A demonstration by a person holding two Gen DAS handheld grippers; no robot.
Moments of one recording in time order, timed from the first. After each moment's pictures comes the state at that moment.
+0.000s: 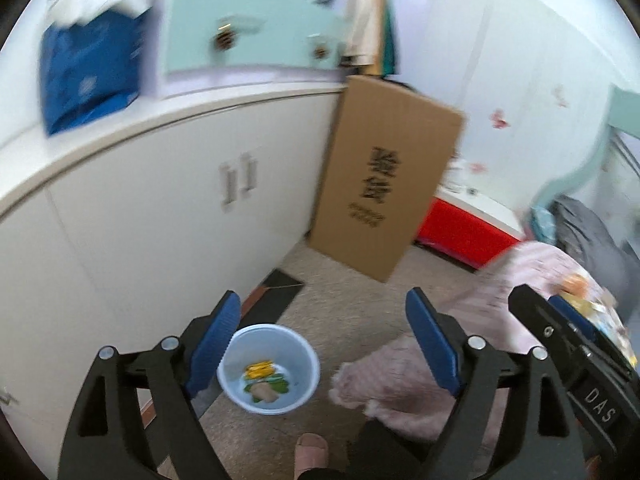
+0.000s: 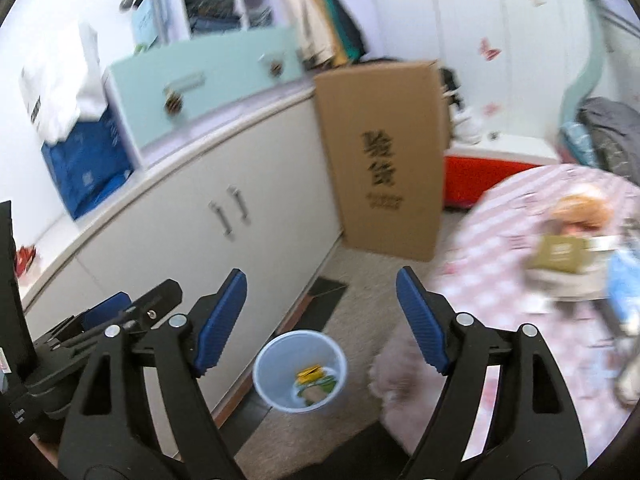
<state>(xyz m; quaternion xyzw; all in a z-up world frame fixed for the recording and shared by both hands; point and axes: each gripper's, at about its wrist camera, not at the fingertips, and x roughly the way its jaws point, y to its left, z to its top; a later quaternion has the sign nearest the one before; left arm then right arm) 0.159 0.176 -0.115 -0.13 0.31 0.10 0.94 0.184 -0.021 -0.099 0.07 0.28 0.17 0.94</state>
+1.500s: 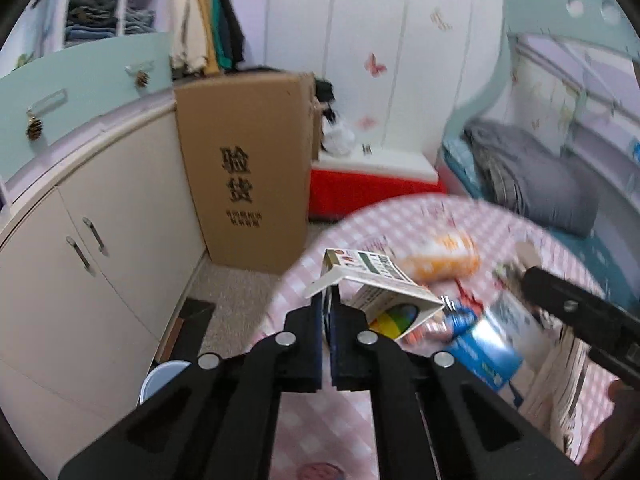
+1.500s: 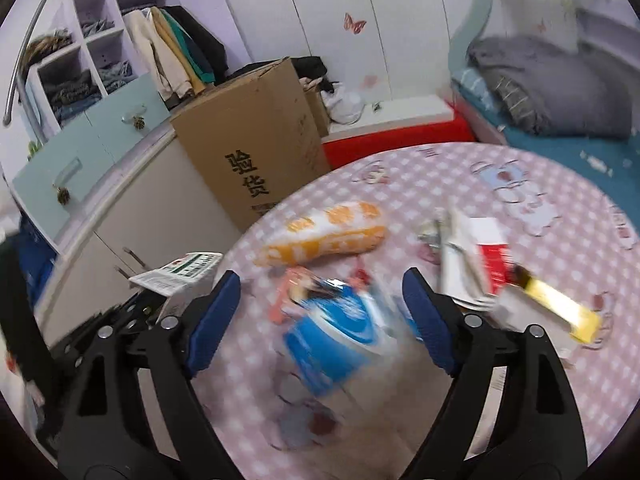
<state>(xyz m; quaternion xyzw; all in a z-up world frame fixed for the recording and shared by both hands) 0.263 -0.049 -0.089 -0.02 0.32 -0.04 0.94 0.255 -0.240 -0.091 0.18 0.36 0.06 0.91</state>
